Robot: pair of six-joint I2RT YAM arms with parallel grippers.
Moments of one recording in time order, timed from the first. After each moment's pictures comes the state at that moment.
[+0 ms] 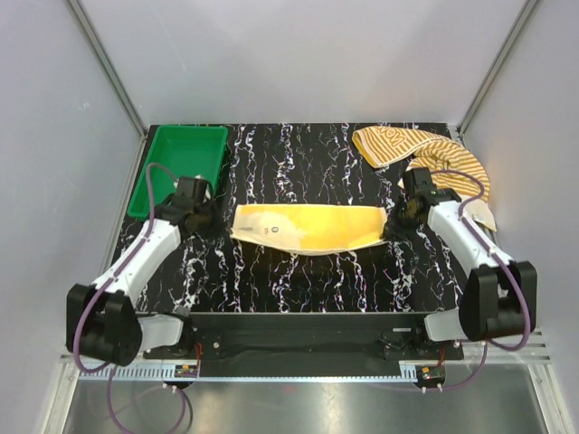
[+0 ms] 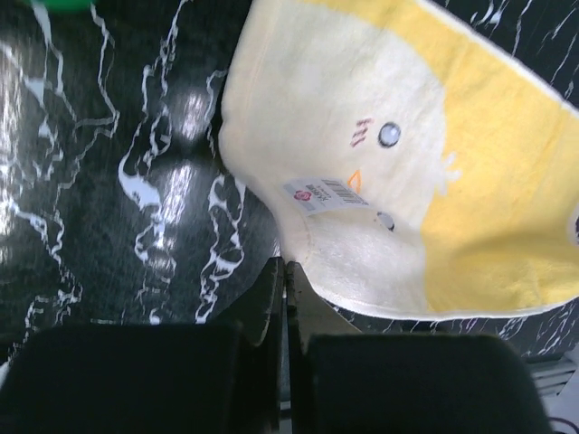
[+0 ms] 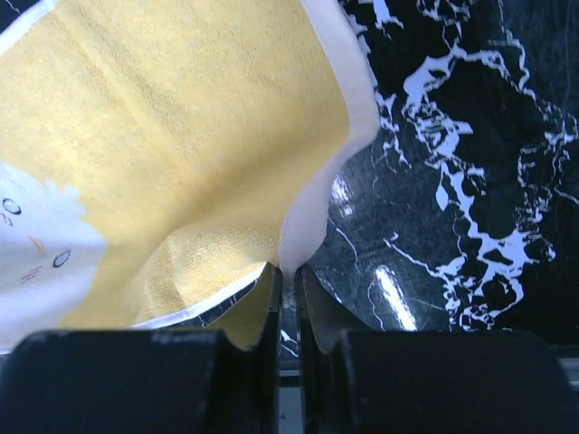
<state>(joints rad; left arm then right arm) -0.24 1.21 0.87 -0.63 0.13 -0.71 0.14 1.36 0.99 -0.81 -0.09 0.69</state>
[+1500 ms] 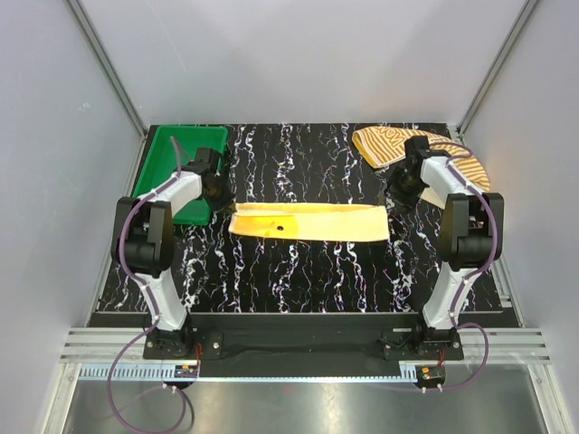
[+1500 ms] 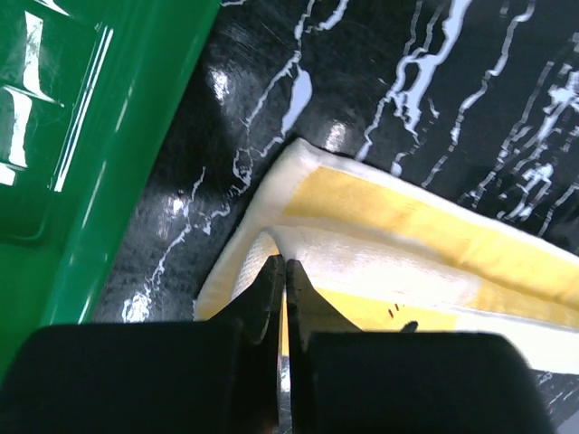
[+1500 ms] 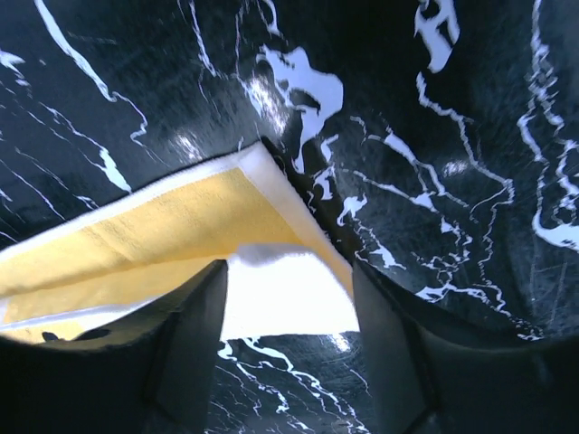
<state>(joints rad) -0.14 1.85 1.27 -0.56 0.12 -0.71 0.02 1.92 1.45 -0.81 -0.09 0.57</state>
